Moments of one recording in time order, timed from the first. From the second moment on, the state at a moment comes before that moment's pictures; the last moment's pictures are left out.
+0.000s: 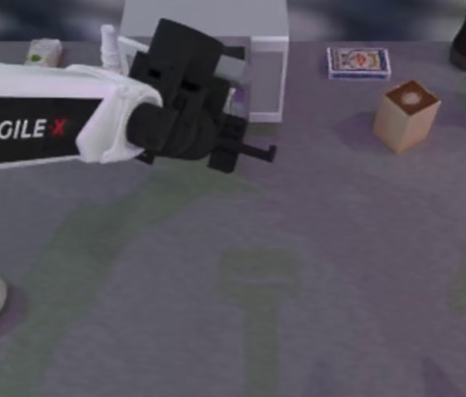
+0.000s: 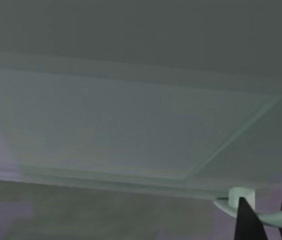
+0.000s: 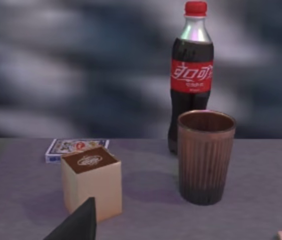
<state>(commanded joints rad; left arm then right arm) -0.54 1.95 1.25 -0.16 -0.04 -0.09 0.00 0.00 0.00 0.00 0.00 0.00</state>
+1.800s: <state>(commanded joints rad) -0.53 1.92 1.22 -0.15 0.01 -0.03 0.00 0.00 0.00 0.00 0.00 0.00</state>
